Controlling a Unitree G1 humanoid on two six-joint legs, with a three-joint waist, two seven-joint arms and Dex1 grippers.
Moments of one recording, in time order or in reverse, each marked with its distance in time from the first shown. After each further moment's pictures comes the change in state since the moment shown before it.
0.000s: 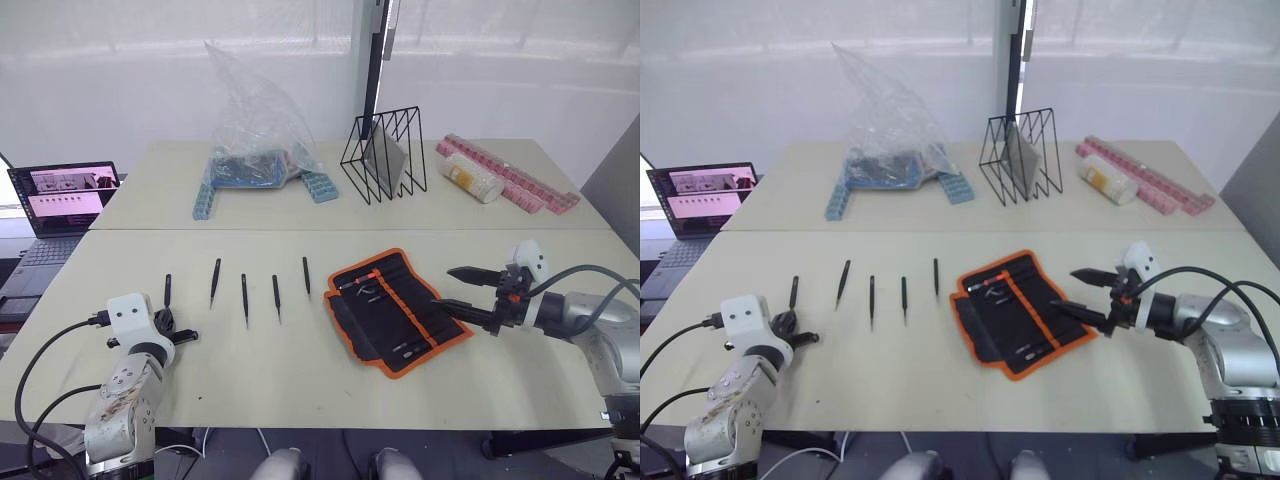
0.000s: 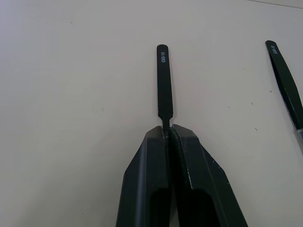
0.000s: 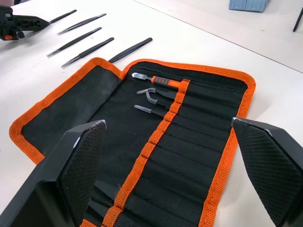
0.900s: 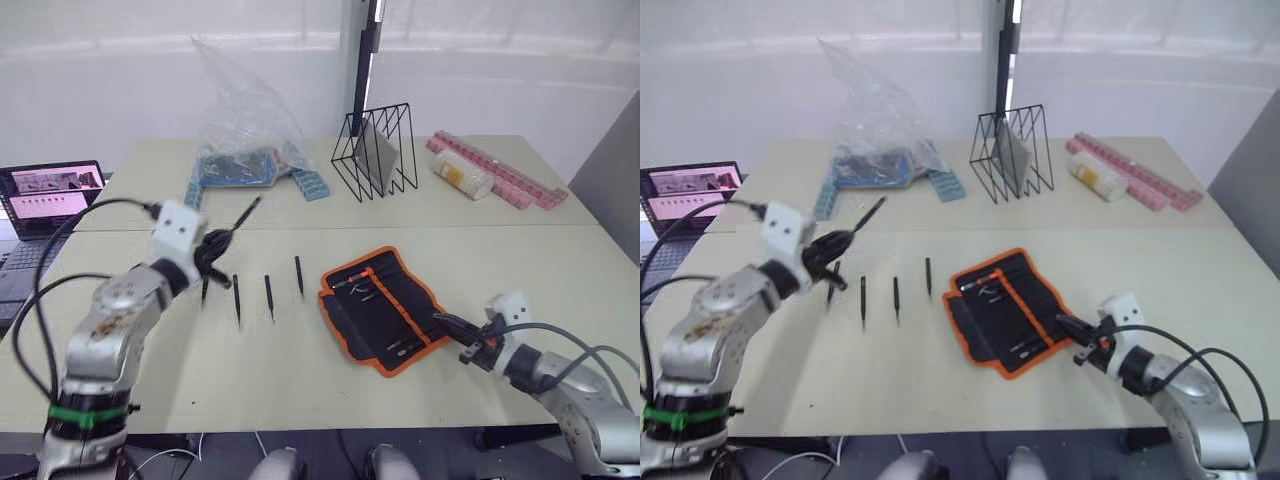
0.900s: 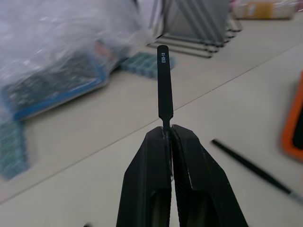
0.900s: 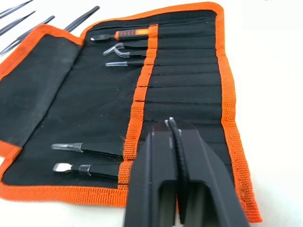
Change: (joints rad) left arm -0.446 0.340 -0.330 -0.038 -0.065 0.067 -0.518; right arm 0.342 0.246 -0.030 -0.330 -0.058 0.039 -0.431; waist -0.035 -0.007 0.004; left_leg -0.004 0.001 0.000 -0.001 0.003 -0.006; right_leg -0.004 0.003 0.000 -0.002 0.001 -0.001
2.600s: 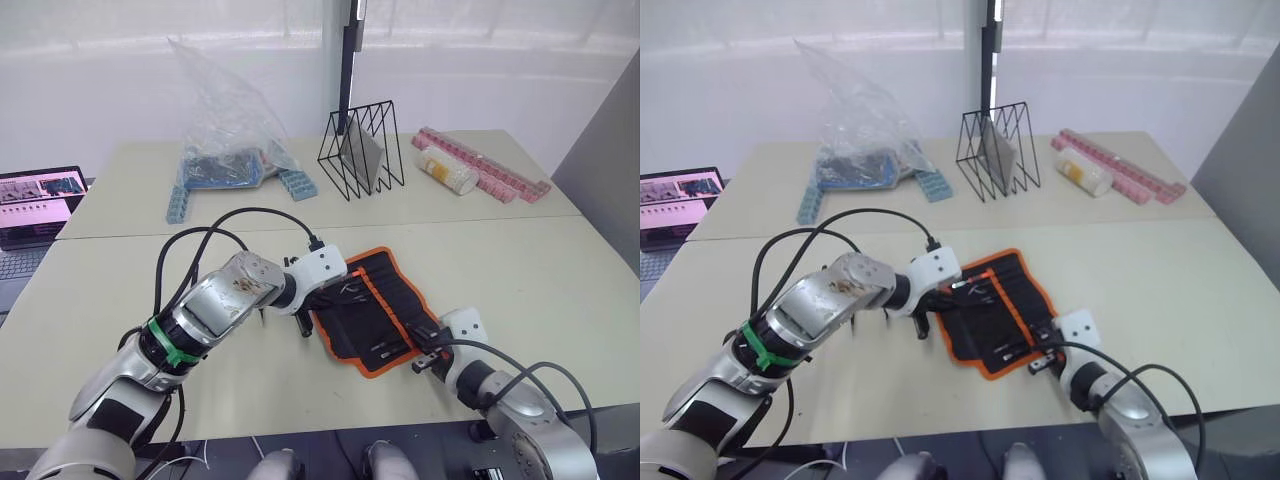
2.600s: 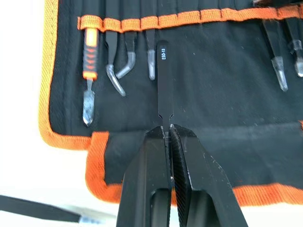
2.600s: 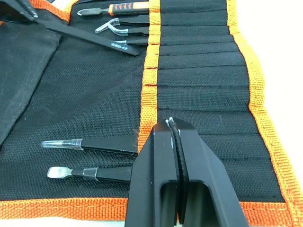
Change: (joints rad) left arm -0.355 -0.025 -0.625 0.053 0.115 0.413 -0.198; right arm 0.097 0.150 0.190 -0.221 -0.141 0.092 -0.319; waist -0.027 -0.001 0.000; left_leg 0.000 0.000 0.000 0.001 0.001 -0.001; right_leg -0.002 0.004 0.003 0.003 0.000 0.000
